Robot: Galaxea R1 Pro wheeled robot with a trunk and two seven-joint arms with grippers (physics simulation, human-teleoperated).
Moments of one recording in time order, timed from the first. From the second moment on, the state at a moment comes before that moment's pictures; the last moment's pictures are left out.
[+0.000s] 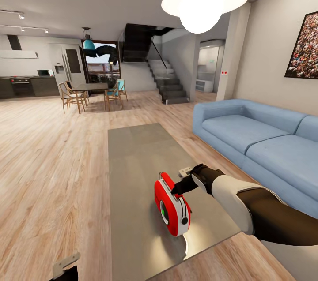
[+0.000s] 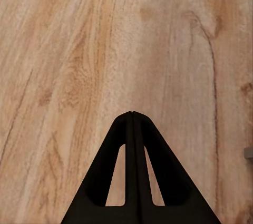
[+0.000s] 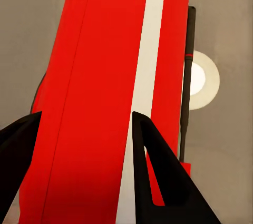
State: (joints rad) left arm -0.36 0.08 0.38 -0.28 0.03 -0.21 0.13; right arm -1.20 0.13 0.14 0.07 0.23 0.50 0.43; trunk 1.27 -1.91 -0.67
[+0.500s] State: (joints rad) left arm -0.36 0.08 0.38 -0.28 0.03 -0.21 0.13; right arm -1.21 0.13 0.14 0.07 0.22 0.50 0.43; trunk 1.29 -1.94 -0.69
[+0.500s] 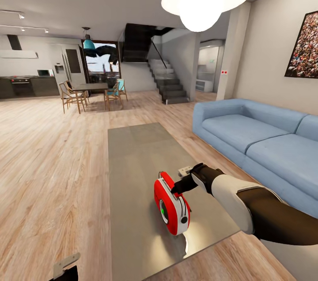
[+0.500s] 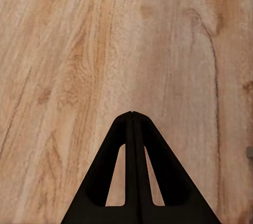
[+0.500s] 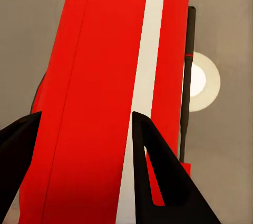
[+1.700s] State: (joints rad) left arm -0.36 0.08 0.38 -0.28 0.03 -0.21 0.13; right arm -1.20 0.13 0.13 0.07 0.23 0.50 0.43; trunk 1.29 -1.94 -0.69
